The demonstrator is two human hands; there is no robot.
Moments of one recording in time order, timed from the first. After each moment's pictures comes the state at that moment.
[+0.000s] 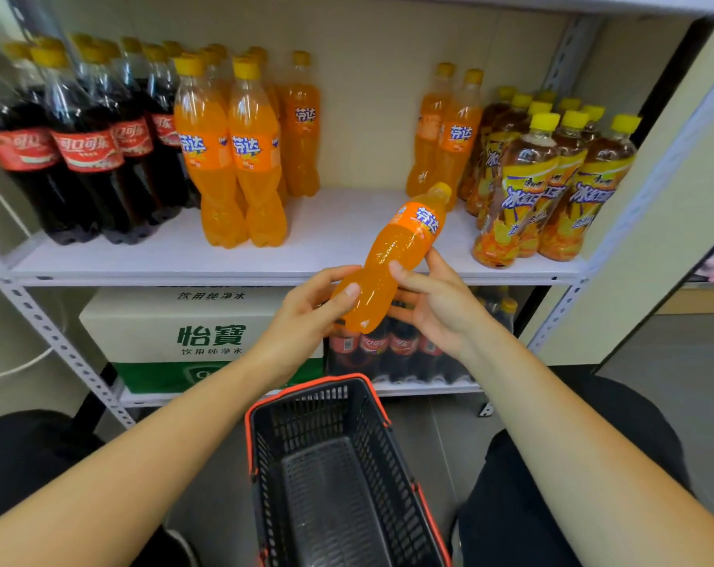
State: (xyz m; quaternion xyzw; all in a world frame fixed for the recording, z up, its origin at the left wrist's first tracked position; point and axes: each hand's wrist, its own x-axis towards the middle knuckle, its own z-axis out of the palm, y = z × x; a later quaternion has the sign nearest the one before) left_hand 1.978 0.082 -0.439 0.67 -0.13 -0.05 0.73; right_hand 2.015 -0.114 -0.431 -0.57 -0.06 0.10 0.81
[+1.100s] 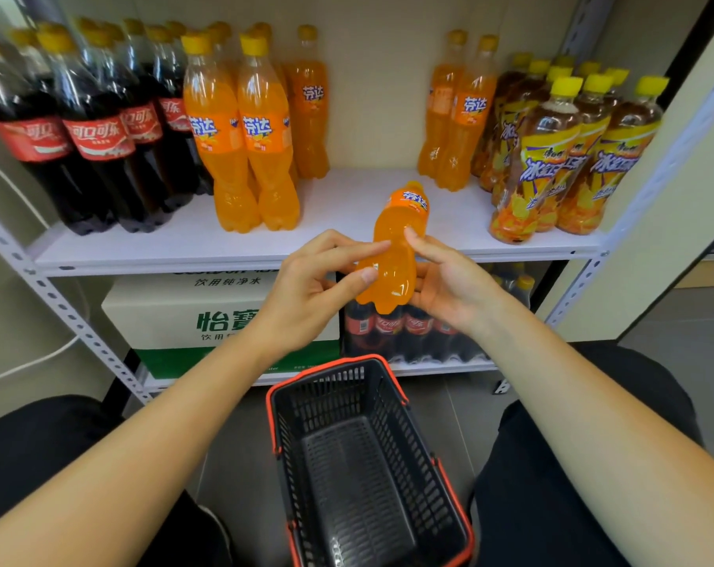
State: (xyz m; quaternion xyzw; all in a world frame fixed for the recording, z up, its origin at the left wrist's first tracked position) left_hand 1.979 0.109 -0.425 0.78 -0.32 0.15 0.52; right_hand 2.012 -0.103 -0.426 -0.56 -0.01 0.16 0.81
